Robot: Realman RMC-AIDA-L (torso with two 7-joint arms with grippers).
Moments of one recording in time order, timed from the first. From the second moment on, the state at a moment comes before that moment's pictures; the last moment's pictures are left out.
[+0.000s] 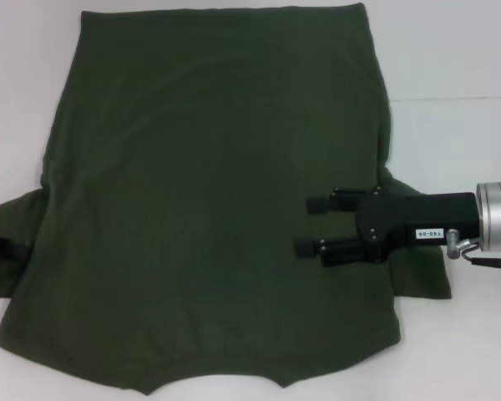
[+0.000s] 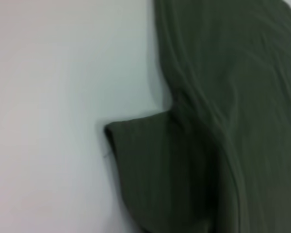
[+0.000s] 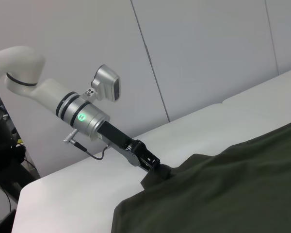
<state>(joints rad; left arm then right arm) -0.56 -1.83 0.54 0.45 2.35 1.23 -2.31 0.67 2.00 -0.85 -0.48 -1.88 -1.54 1.43</state>
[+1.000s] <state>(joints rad) -0.60 -1.75 0.53 0.52 2.46 1.32 -2.37 0.67 2.00 -0.86 -0.48 -1.88 -1.53 1.43</state>
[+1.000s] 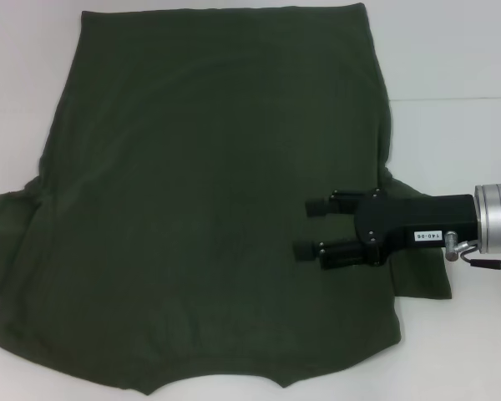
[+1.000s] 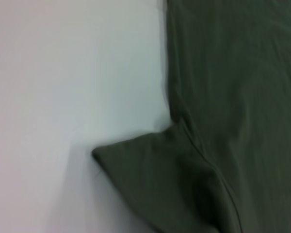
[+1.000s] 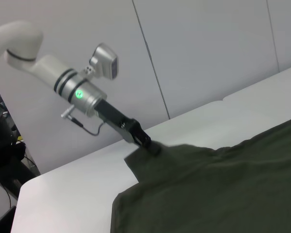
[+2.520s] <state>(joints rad) -0.96 -1.84 0.55 0.45 2.67 1.32 -2.77 0.67 2.01 -0.86 -0.48 -1.91 -1.51 1.43</state>
